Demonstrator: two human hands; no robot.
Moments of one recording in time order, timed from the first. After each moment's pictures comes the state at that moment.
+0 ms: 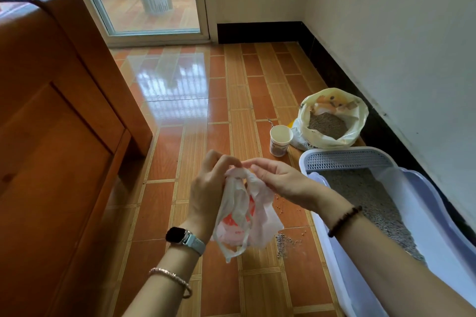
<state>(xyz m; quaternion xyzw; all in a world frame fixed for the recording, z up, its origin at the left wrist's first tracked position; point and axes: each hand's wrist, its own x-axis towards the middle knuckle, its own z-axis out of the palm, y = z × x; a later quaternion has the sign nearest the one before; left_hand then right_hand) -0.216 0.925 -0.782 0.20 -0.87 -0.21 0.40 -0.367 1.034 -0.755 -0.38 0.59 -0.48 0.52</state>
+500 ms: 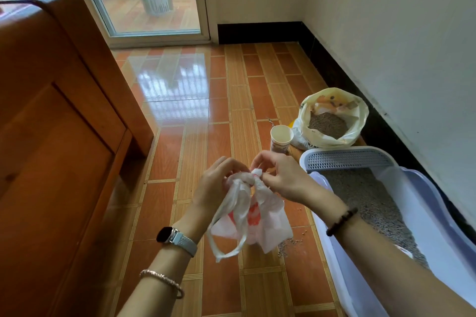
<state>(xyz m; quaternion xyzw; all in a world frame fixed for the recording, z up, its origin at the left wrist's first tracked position) -0.220 0.916 -0.787 0.13 -0.86 -0.35 0.33 -0.367 1.030 -0.751 -0.49 0.73 -0.39 0.27</state>
